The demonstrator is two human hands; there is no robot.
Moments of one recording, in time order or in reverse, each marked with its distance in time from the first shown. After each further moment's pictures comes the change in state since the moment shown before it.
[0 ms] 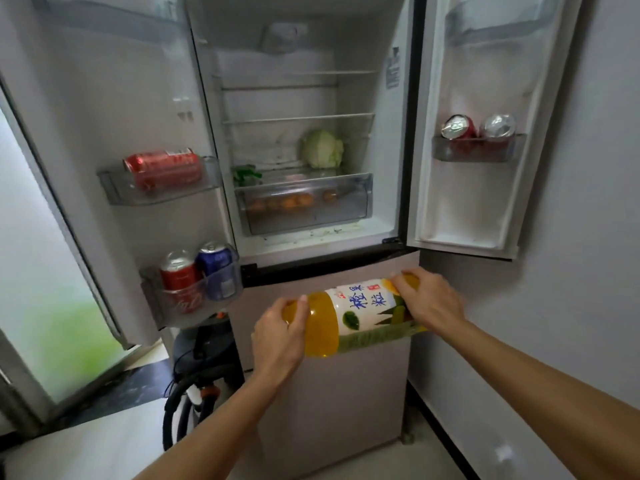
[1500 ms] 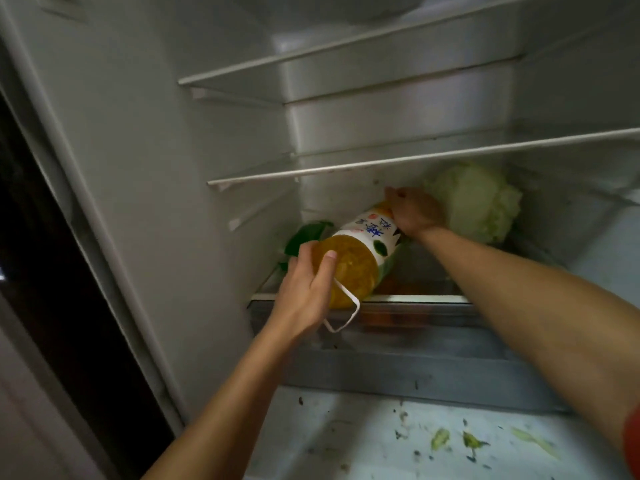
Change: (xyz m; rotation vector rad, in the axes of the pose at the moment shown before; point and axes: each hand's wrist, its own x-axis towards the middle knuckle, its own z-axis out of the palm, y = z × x) left_hand 0.550 -0.005 0.114 0.175 0.186 -0.057; right_hand 0.657 -0.263 0.236 0.307 -0.198 -0.464
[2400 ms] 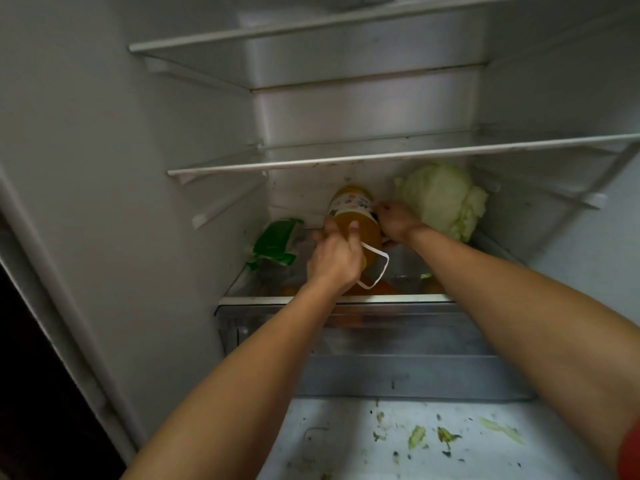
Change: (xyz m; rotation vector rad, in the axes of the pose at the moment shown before) left_hand 0.066 0.026 0.071 0.122 -0.107 -0.064; right_hand 0.001 0.019 0.007 0.274 -0.163 0.176
